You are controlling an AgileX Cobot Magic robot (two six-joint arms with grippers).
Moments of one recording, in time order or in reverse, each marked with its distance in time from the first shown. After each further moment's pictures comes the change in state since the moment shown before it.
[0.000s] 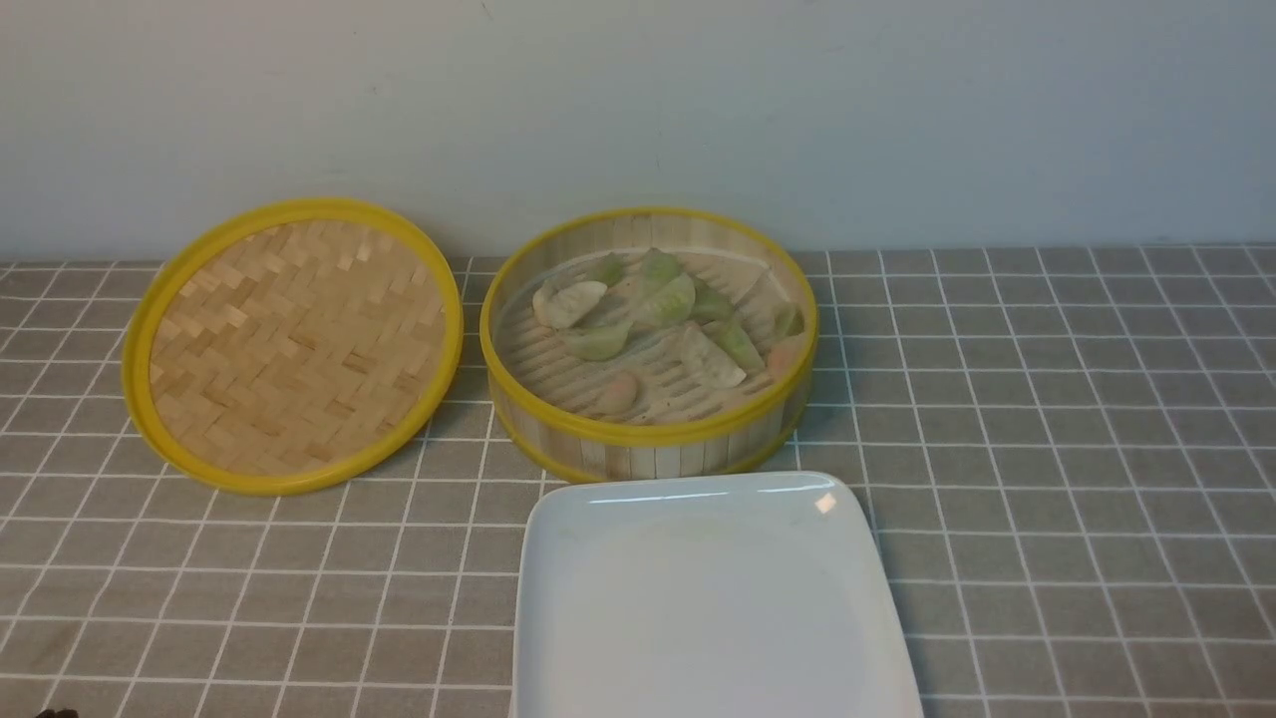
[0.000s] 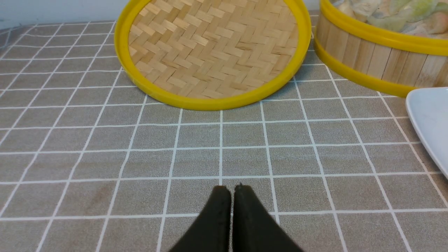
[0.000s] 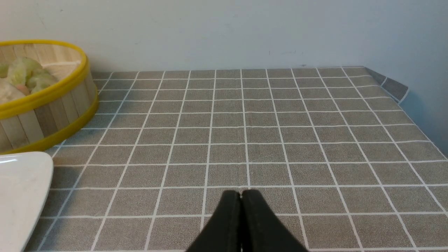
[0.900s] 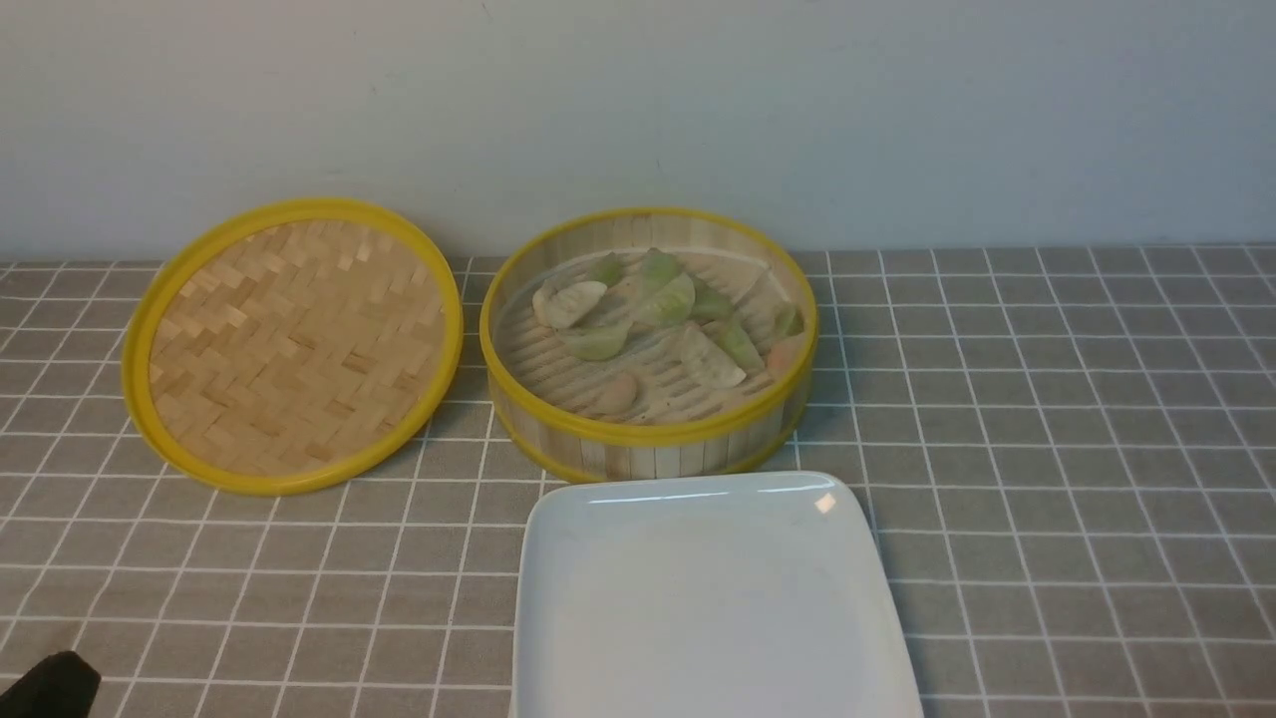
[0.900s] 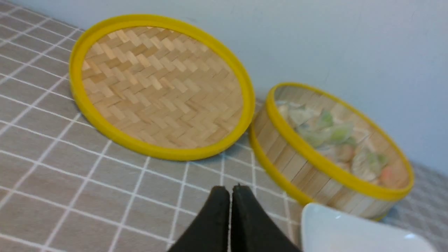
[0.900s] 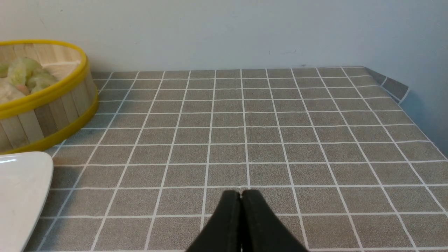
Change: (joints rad) right arm 0.000 0.000 0.000 0.000 0.000 0.000; left arm 0.000 0.000 0.004 -0.363 -0.195 -0.163
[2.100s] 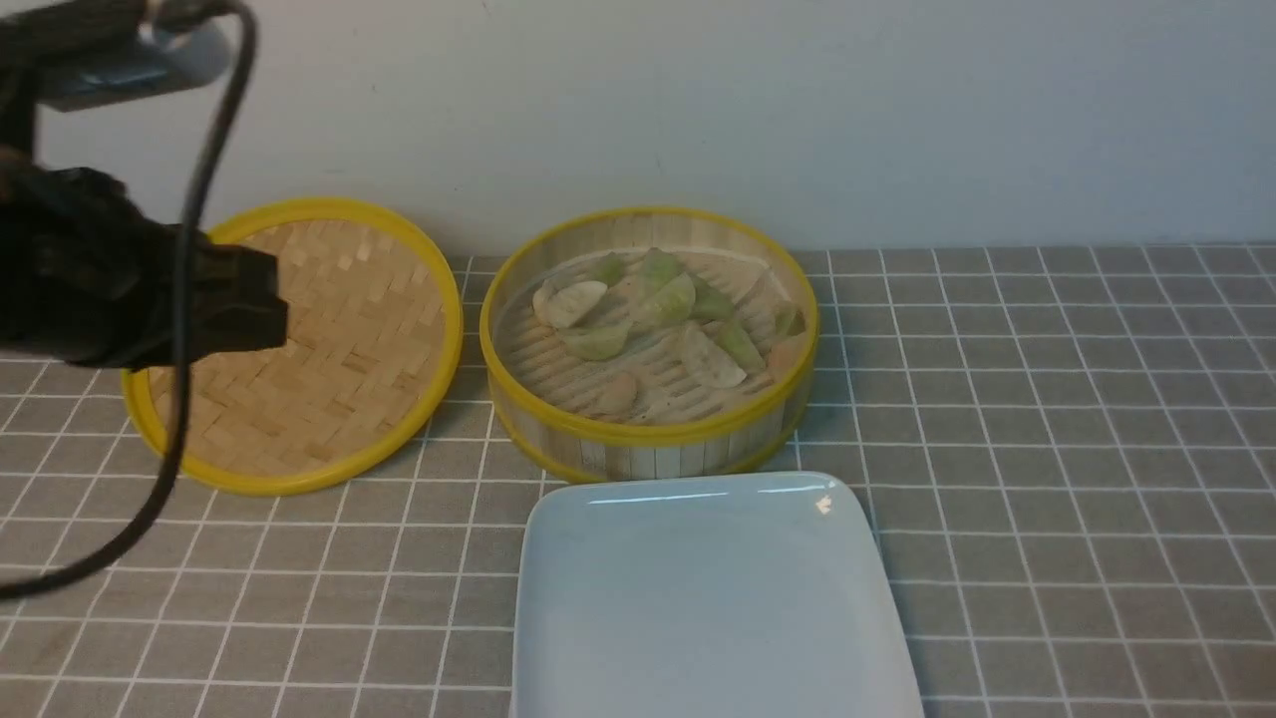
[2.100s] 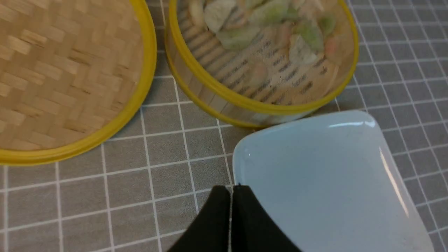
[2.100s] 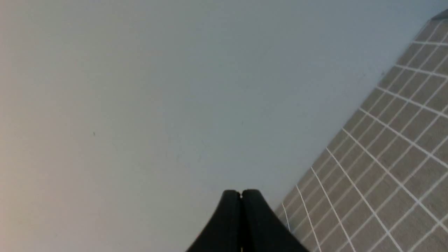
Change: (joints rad) right arm 0.003 0.000 -0.019 0.676 -0.248 0.289; left arm -0.013 1.262 -1.154 -0.113 0.713 0.460
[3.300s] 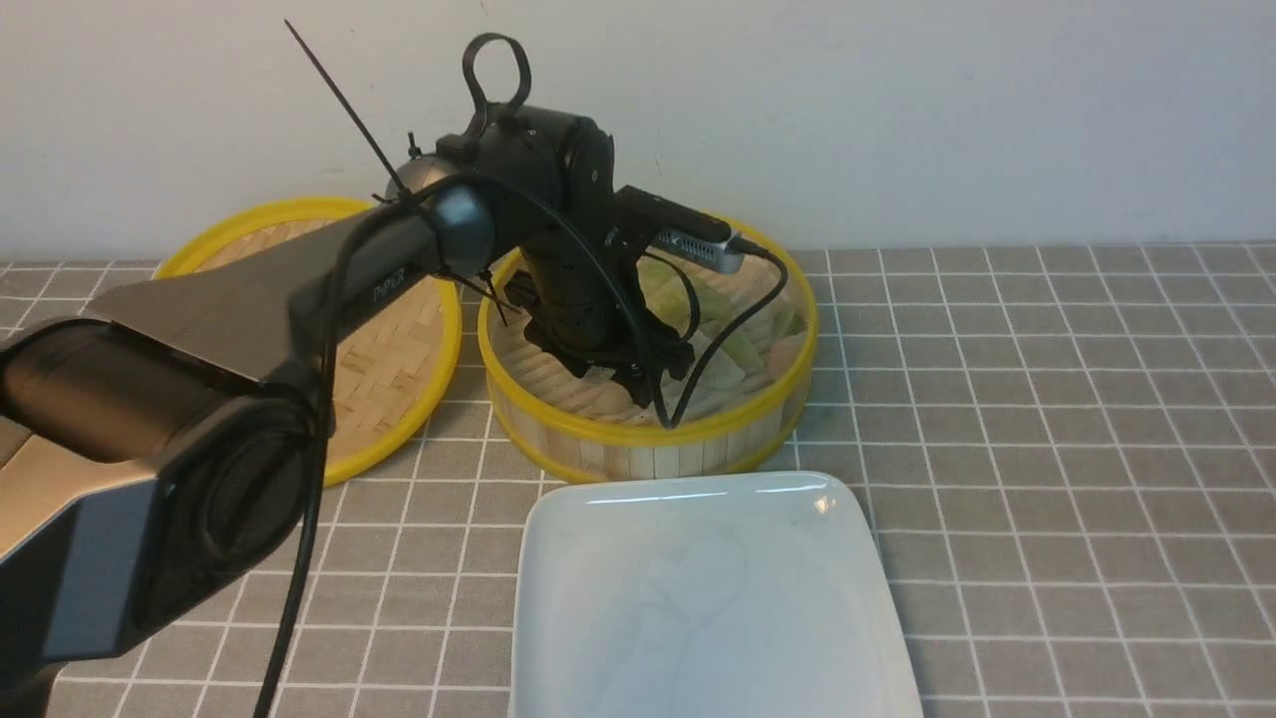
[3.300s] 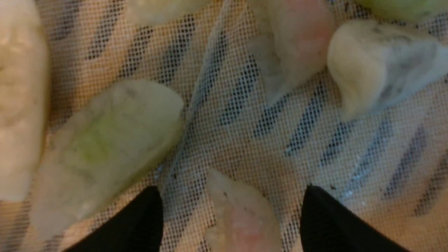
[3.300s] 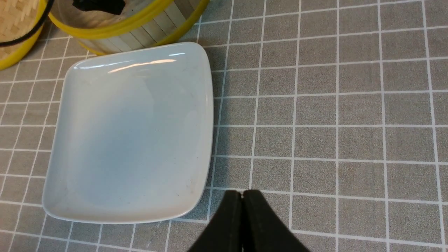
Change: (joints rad) right arm 0.019 0.631 -0.819 -0.354 1.125 -0.320; left arm -0.392 1.114 -0.928 0.426 0.108 -0.164
